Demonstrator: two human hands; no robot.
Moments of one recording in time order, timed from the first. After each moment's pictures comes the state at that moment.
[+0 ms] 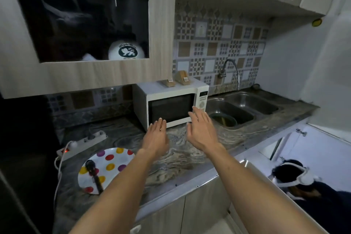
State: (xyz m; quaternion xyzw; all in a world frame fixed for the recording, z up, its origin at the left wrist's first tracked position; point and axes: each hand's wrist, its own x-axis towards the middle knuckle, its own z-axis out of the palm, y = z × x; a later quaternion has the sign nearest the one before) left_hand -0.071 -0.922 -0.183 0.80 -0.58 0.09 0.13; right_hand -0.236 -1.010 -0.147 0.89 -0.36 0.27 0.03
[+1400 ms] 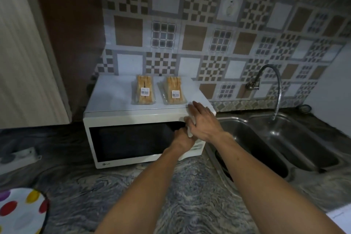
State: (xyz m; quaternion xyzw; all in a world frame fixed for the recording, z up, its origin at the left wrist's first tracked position) left_hand -0.050 -1.401 -0.209 0.83 -0.38 -0.21 0.35; right_hand -0.118 -1.479 -0.150 0.96 -0.23 0.13 -0.05
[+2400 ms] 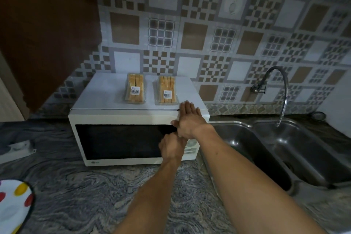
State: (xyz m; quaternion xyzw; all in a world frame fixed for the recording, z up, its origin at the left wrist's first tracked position) left_hand -0.073 -1.423 -0.233 0.92 -0.23 -0.02 0.33; right_hand -0.092 -1.495 -0.137 0.97 -0.25 -0.06 -0.06
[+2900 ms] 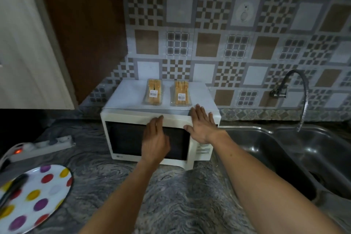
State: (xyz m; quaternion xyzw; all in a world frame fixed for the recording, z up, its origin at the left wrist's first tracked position) left_hand -0.050 -1.319 -0.226 0.86 -0.31 0.29 0.28; right_hand -0.123 -1.492 -0.147 0.98 -0.18 -0.02 -0.09
